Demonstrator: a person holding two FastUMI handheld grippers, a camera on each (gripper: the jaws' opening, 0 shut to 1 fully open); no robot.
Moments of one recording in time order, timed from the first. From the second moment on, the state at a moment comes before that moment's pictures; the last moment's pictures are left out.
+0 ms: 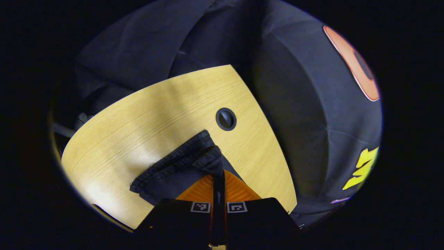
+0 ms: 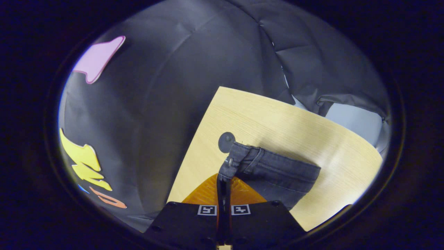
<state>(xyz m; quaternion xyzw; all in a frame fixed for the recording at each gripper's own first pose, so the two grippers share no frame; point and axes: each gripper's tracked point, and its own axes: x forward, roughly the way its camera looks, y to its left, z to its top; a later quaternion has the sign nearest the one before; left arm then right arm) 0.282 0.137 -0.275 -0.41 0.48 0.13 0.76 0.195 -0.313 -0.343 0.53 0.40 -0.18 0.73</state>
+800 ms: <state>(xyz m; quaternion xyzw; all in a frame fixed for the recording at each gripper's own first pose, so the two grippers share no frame) 0.256 0.118 -0.218 -0.34 0.47 0.10 0.81 0.186 -0.296 -0.306 0.44 0.39 -0.17 0.79</state>
